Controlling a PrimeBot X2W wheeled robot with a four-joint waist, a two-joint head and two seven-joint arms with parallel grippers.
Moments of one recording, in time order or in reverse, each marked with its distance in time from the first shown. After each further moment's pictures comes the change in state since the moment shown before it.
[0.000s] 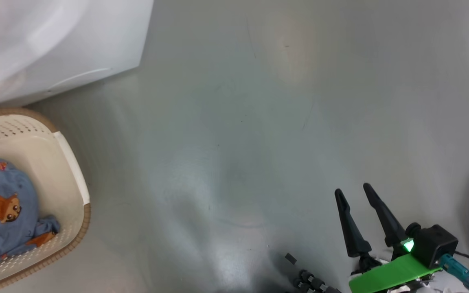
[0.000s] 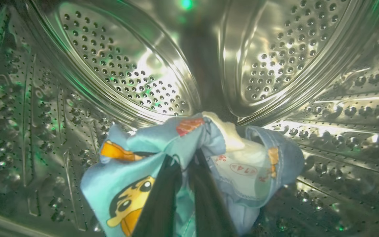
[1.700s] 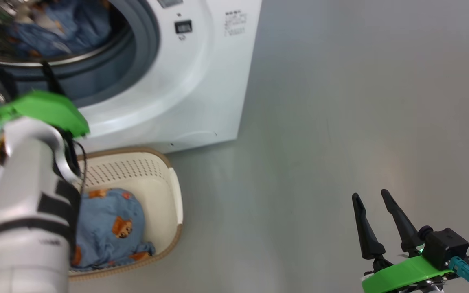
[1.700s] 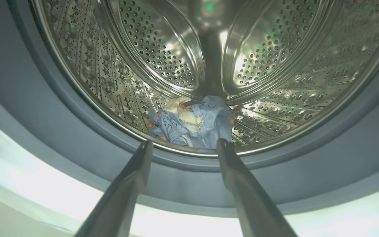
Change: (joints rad) left arm 0.433 -0.326 0.044 -0.023 -0.151 -0.021 -0.001; right arm 0.007 0.001 -0.079 0.048 -0.048 0.000 0.000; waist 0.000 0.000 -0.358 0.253
